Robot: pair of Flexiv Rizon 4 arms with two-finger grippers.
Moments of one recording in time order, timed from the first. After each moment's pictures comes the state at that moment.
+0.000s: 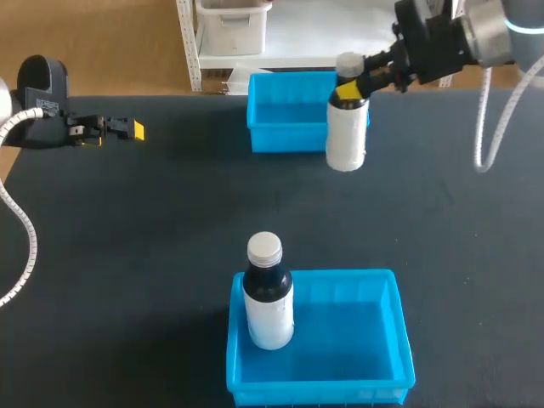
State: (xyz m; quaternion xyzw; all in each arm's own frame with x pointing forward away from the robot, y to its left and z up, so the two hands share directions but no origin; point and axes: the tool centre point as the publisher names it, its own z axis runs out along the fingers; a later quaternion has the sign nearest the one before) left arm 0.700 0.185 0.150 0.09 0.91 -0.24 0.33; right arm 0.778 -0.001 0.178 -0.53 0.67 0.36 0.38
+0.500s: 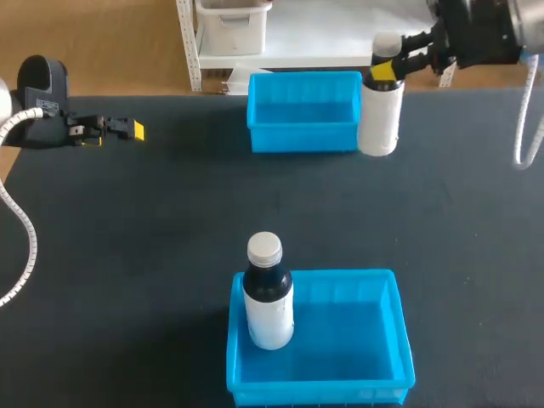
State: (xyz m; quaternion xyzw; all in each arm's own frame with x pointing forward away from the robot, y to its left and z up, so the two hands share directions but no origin) left arm 0.700 0.185 0.150 0.09 0.91 -0.24 0.33; right arm 0.779 -0.048 0.211 -0.50 0.70 0.33 0.40
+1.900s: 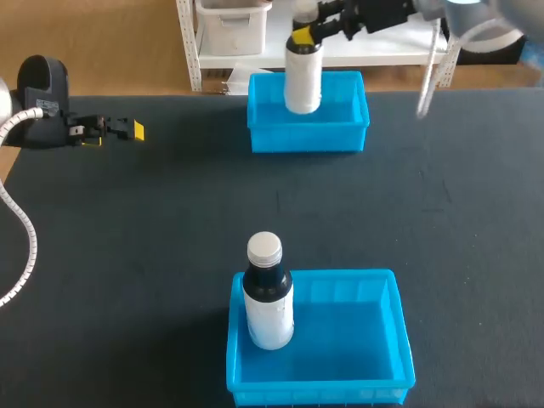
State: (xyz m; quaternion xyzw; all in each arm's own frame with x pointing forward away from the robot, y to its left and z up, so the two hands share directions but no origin) left arm 0.700 0.185 0.150 0.09 0.91 -0.24 0.33; right arm 0.894 0.075 0.200 -0.54 0.64 0.34 0.43
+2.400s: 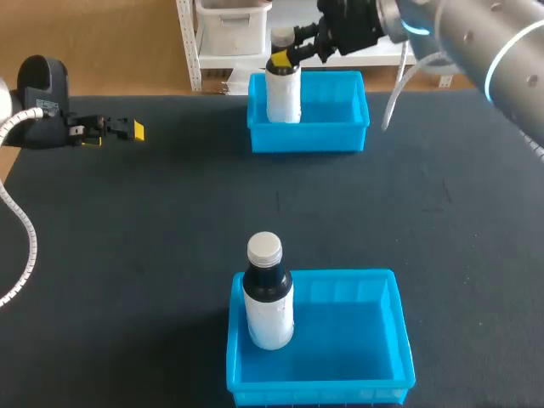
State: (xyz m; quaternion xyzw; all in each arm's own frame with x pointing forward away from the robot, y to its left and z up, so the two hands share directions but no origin) left arm 0.700 0.185 0.150 0.09 0.91 -0.24 0.33; right arm 0.914 0.106 0.143 -0.54 0.64 0.35 0.42
